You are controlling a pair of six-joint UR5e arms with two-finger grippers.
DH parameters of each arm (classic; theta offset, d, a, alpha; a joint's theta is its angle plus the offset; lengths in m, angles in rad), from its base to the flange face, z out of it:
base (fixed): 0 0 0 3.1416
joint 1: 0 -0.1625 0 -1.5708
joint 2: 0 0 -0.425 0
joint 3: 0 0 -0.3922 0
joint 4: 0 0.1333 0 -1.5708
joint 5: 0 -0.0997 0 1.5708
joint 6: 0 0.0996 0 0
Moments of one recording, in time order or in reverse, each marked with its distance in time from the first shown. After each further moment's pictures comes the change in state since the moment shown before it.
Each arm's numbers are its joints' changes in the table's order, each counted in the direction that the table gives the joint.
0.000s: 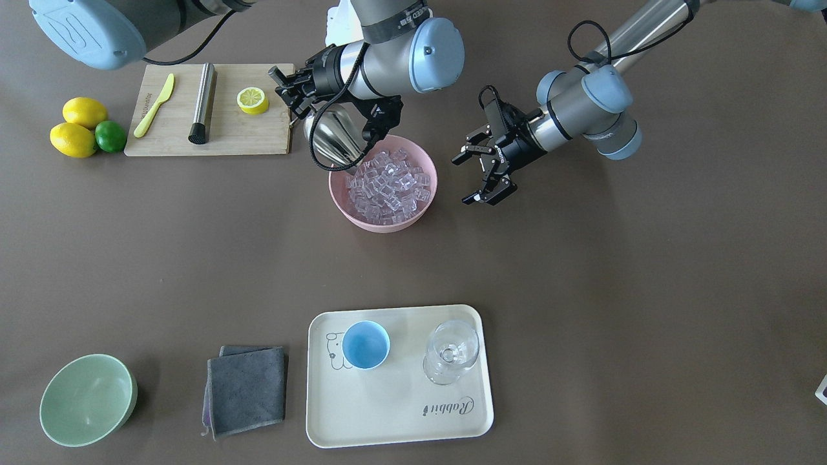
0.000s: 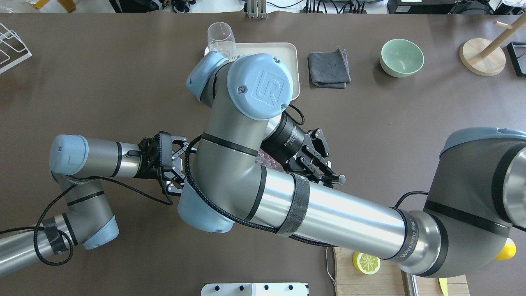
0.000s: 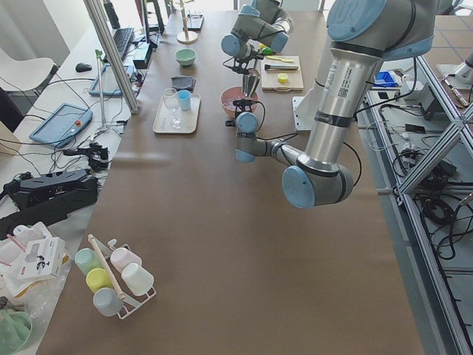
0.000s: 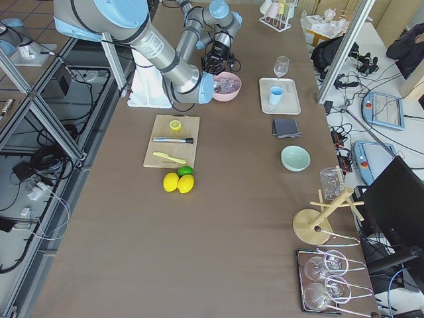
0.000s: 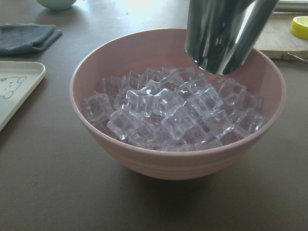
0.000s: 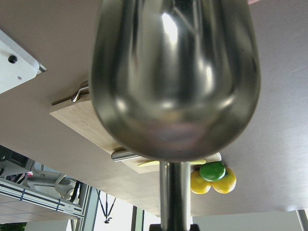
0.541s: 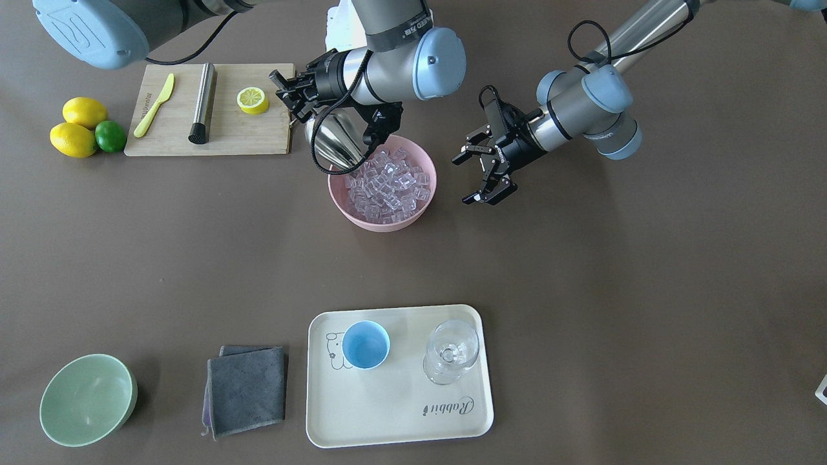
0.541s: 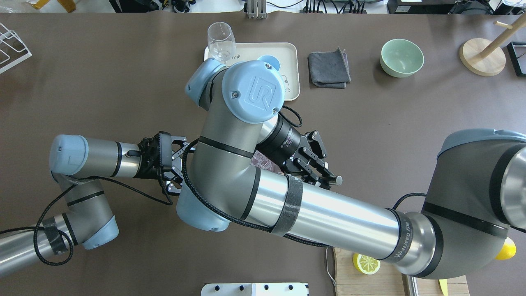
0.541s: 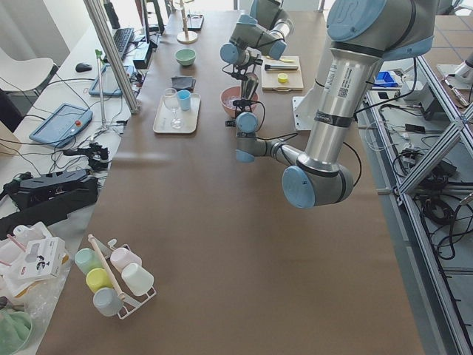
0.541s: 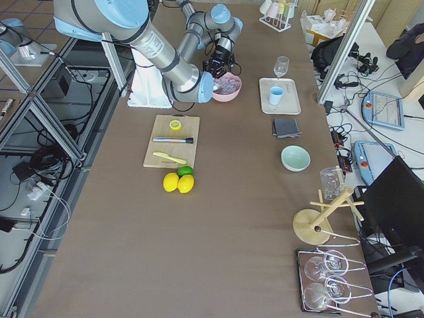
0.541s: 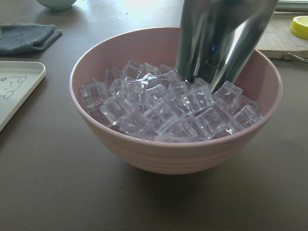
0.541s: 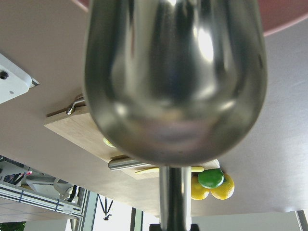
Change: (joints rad) left arm 0.000 0.000 0.000 0.000 0.000 0.000; right arm 0.011 0.010 -0.086 0.052 0.009 0.008
